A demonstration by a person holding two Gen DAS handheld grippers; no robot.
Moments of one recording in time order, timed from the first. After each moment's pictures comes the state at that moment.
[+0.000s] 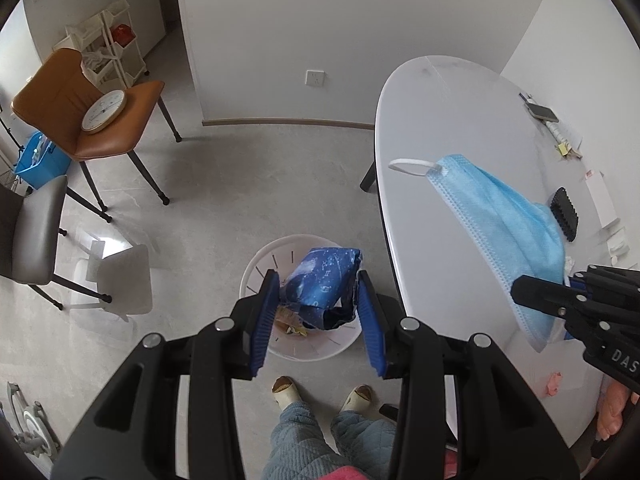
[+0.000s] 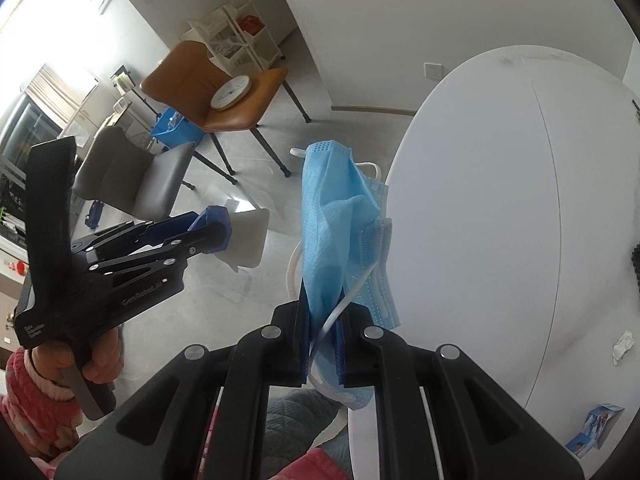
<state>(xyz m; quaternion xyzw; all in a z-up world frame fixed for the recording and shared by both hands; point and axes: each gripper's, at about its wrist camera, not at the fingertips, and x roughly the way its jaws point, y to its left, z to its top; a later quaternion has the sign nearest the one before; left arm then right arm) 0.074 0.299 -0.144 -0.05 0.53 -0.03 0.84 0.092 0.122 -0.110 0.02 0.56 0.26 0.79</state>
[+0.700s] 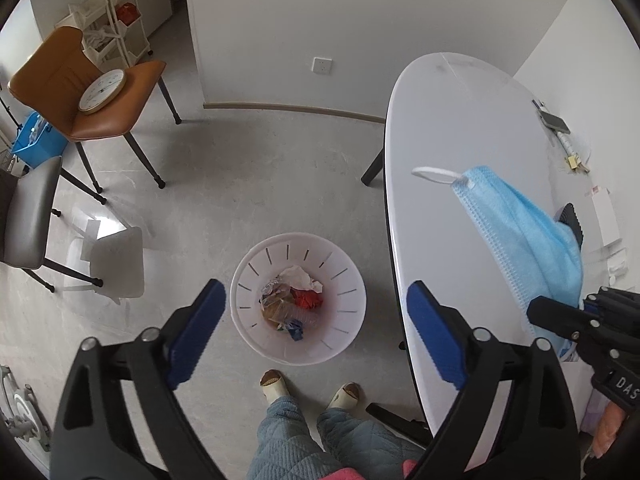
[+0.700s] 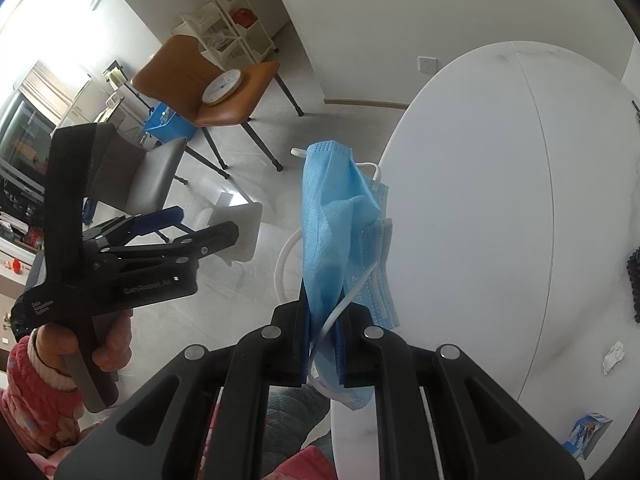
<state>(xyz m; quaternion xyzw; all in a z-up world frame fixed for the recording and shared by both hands) 0.099 0.303 -0.157 -0.08 0.55 -0.01 0.83 0.104 0.123 -0.113 0.01 0.57 0.25 0.78</state>
